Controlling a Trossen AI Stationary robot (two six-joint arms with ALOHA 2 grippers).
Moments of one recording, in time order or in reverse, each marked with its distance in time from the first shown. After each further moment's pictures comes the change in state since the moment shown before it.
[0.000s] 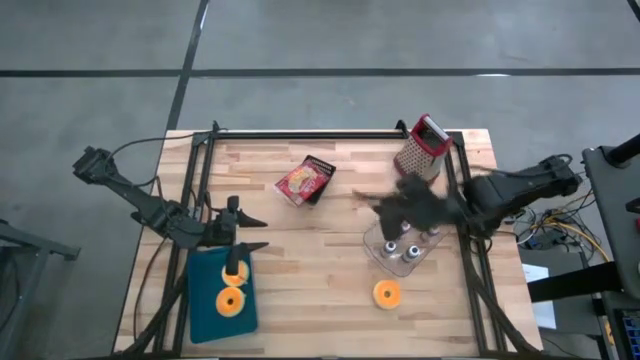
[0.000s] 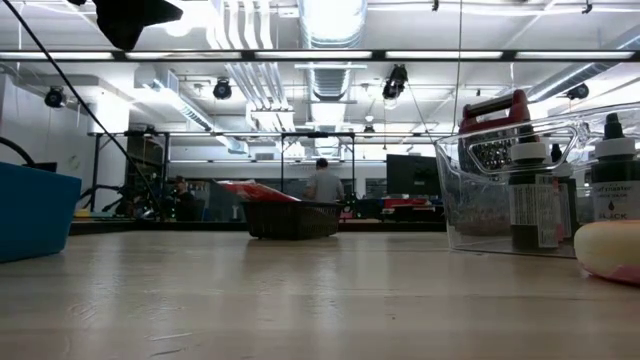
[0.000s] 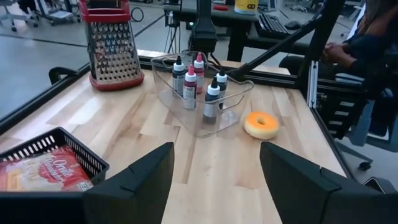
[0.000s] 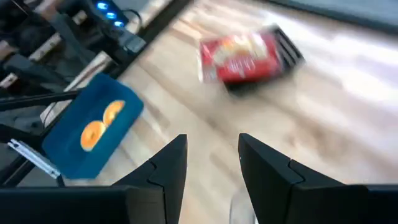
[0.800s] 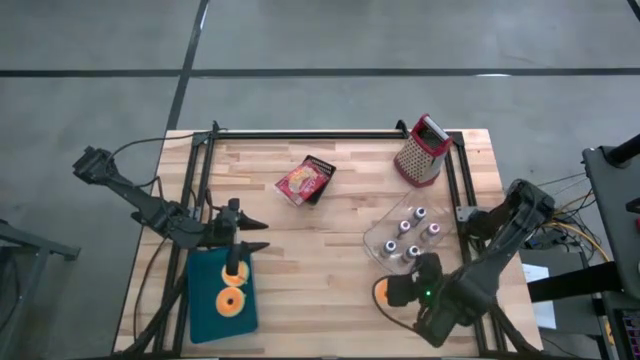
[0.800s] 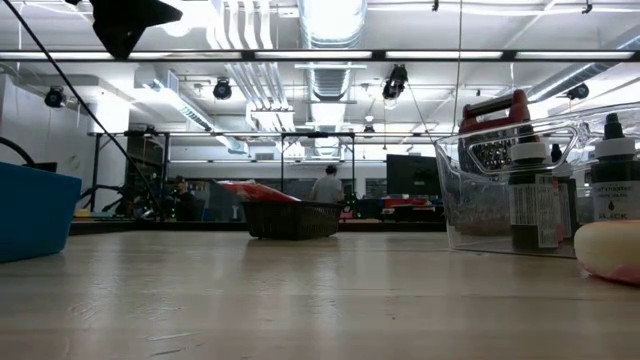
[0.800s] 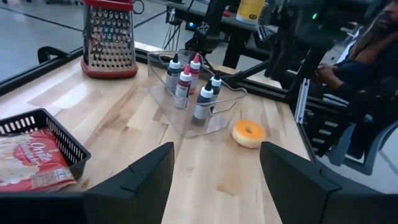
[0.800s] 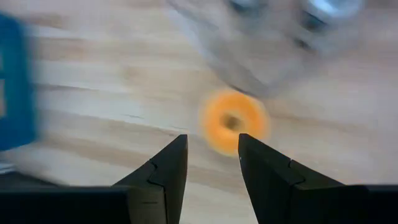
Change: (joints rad) left arm 0.000 0.005 -0.012 0.035 0.008 -0.137; right arm 0.513 0.400 0.119 -0.402 -0.092 1.313
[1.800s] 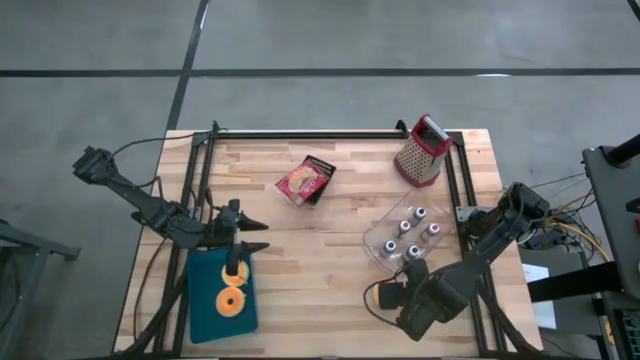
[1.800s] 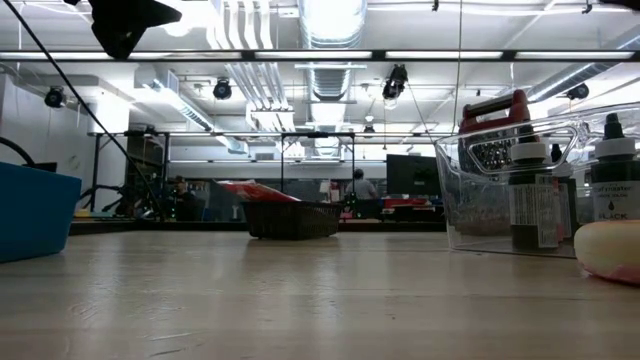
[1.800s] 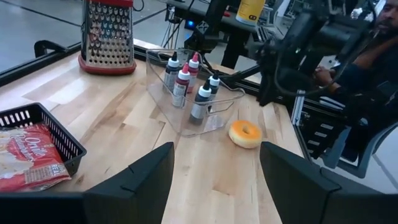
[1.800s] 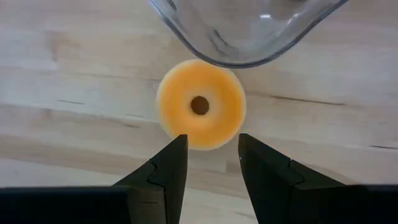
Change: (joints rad) left arm 0.000 0.000 -0.003 0.003 0.006 -0.031; right arm -0.064 0.050 -0.158 0.190 -0.217 -0.042
